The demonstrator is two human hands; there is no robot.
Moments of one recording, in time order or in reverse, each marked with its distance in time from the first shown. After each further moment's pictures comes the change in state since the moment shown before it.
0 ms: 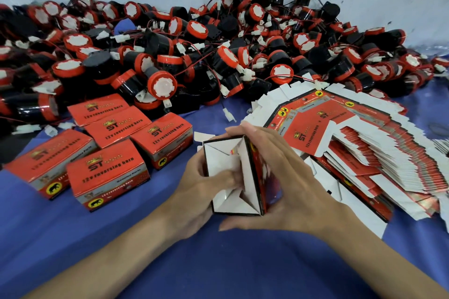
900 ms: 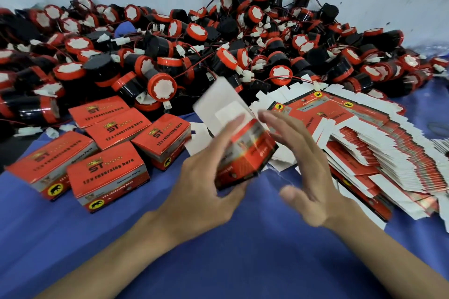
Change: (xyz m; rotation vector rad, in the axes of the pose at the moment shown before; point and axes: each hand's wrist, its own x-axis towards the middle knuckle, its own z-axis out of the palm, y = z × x) left_hand 0.002 0.003 -0.007 0.936 -0.047 0.659; right_hand -0.012 0.021 -0.013 0.079 0.109 0.062
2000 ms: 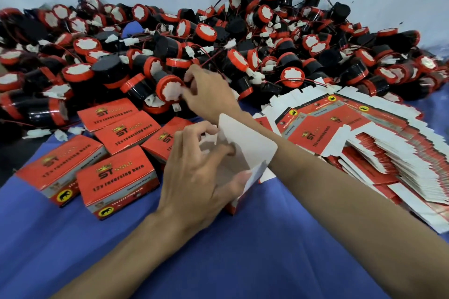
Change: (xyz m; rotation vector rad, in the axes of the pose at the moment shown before) left_hand -0.001 -0.026 -0.010 0.606 0.163 -0.092; right_hand 0.163 0.063 0.109 -0.329 -0.124 0.387
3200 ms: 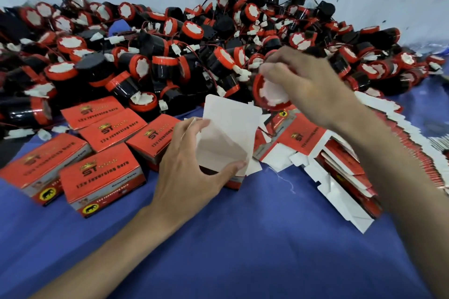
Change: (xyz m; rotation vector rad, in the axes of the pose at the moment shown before) left_hand 0.003 0.009 0.003 -0.253 -0.094 -0.261; right_hand -0.092 0.019 -0.154 0.082 0.007 0.115
